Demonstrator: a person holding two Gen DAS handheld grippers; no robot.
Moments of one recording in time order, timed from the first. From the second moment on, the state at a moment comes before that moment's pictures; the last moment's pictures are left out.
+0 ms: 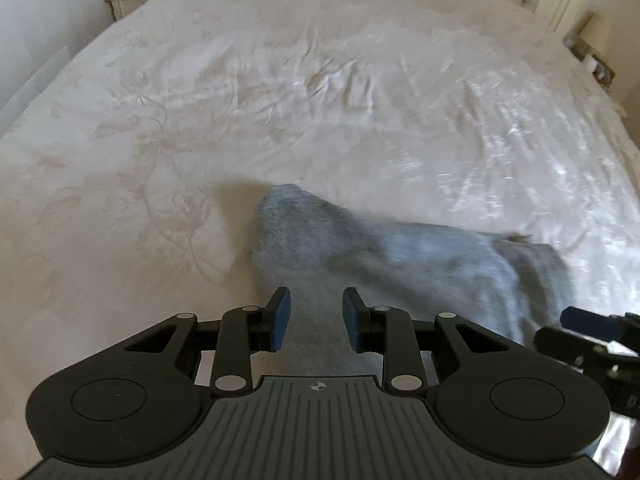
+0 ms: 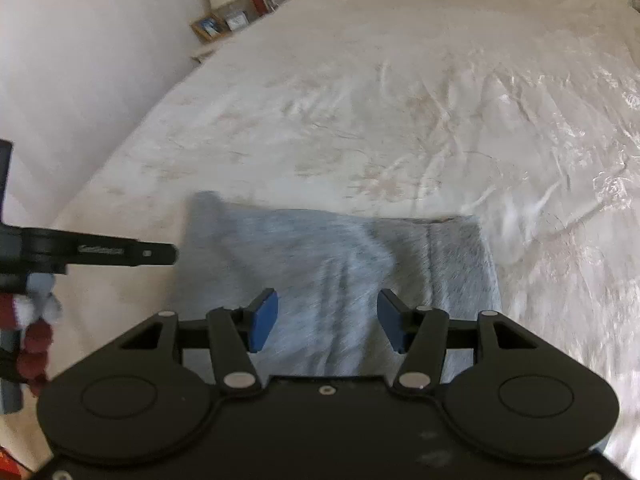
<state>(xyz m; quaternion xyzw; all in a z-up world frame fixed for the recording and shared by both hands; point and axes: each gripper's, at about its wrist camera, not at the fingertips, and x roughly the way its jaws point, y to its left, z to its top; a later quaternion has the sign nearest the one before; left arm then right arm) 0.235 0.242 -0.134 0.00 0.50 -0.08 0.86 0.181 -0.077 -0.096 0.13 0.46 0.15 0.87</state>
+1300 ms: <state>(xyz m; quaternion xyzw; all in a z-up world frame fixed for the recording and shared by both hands) 0.011 0.175 -0.046 -0.02 0.47 0.00 0.88 -0.032 -0.115 0.046 0.11 0.43 0.06 0.90</state>
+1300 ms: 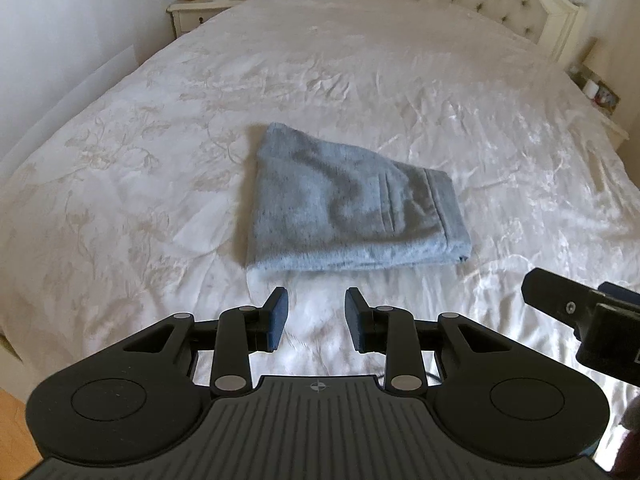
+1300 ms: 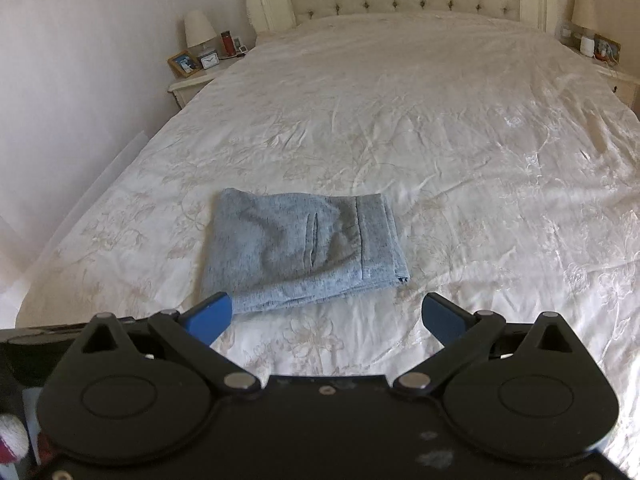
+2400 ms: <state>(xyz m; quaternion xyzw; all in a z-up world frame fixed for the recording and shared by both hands) -0.018 0.137 -0.040 0.00 0.46 0.03 0.89 -0.042 -0.145 0.038 0.11 0.44 0.09 0.89</state>
